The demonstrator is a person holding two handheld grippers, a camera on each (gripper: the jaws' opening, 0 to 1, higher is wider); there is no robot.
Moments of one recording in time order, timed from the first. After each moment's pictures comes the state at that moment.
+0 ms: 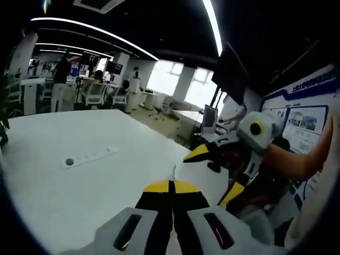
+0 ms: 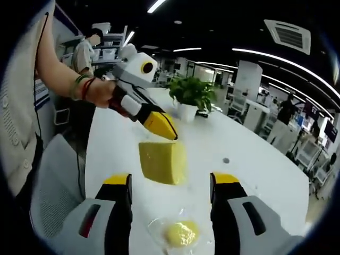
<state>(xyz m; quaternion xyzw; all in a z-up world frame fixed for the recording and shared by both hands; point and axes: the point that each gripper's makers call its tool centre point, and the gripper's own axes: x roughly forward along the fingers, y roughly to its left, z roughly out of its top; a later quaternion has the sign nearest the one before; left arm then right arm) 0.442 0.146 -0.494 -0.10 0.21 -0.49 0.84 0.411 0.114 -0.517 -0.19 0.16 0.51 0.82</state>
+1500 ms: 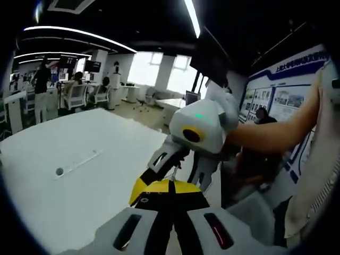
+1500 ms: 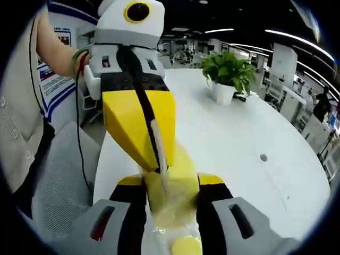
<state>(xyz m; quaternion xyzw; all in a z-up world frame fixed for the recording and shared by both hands) 0.419 0.126 -0.500 -0.02 0.22 -0.56 0.80 0.424 0.168 -0.578 -0.21 0.24 0.62 0.71</state>
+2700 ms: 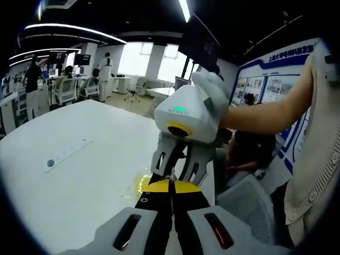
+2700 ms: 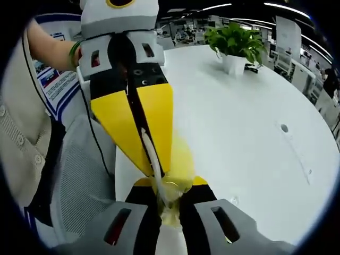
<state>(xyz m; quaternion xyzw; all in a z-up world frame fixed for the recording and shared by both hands) 0.387 0.126 -0.530 0.01 0.24 -0.59 0.77 0.379 0.162 -0.612 -0.19 0.35 0.63 0.67</state>
